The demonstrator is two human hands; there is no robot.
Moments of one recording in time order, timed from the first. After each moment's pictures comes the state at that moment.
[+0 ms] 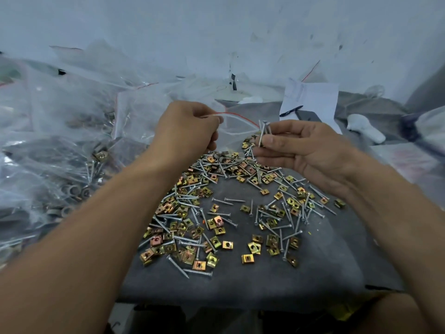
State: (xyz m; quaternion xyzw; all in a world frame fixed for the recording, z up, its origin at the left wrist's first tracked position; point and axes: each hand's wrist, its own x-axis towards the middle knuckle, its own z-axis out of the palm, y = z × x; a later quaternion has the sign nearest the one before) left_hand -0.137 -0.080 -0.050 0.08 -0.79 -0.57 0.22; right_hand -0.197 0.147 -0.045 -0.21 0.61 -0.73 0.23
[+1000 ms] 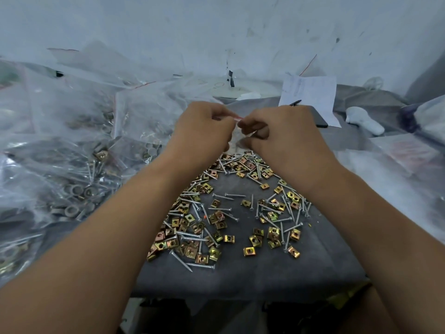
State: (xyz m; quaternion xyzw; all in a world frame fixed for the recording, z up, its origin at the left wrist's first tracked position) left_hand -0.133 -0.057 -0.049 0.02 -0.82 -0.53 0.21; right_hand -0.166 0.106 -0.033 -0.30 0.90 -0.28 -0.16
